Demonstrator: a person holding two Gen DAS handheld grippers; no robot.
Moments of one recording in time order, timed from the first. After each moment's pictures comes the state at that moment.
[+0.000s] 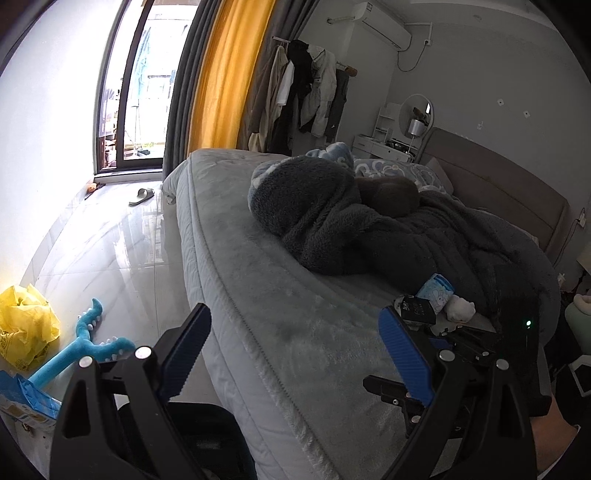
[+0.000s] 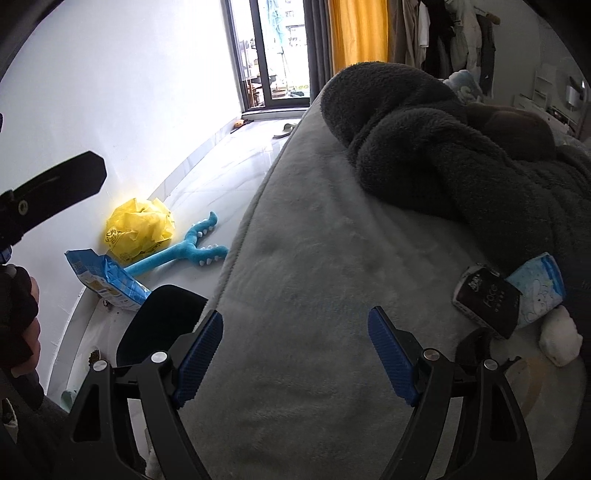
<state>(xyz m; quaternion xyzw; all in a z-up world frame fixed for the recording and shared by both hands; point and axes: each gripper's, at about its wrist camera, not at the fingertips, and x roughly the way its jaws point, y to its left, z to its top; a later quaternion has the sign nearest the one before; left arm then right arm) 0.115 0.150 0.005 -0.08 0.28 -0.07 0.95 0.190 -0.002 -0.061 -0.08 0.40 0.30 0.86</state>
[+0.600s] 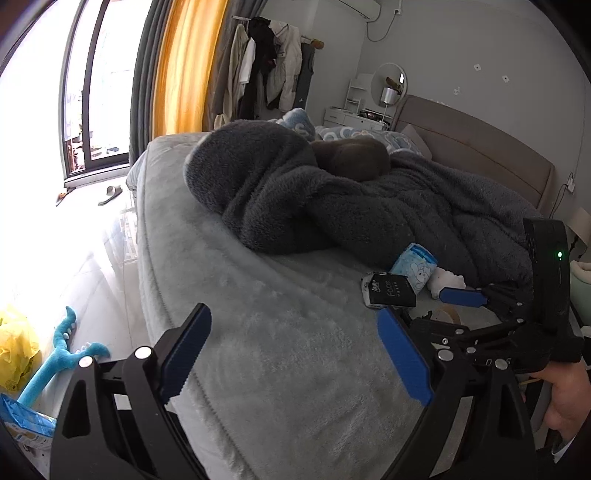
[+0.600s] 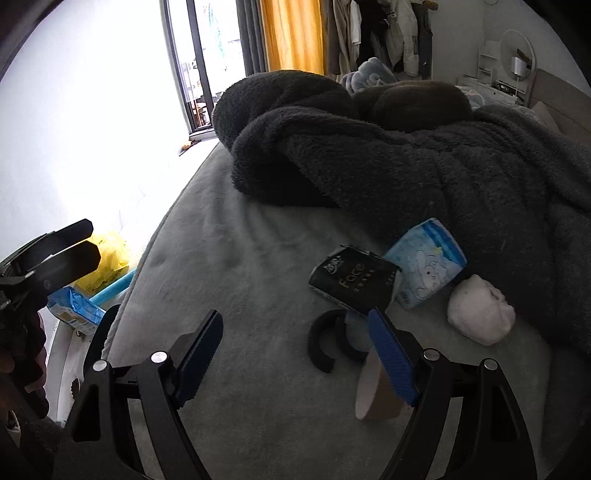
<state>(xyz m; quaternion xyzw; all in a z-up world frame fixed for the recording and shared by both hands) 0.156 0.077 -0.021 -0.05 0.31 -0.12 0.94 0.220 -0.116 -0.057 -0.04 0.40 0.22 0.89</state>
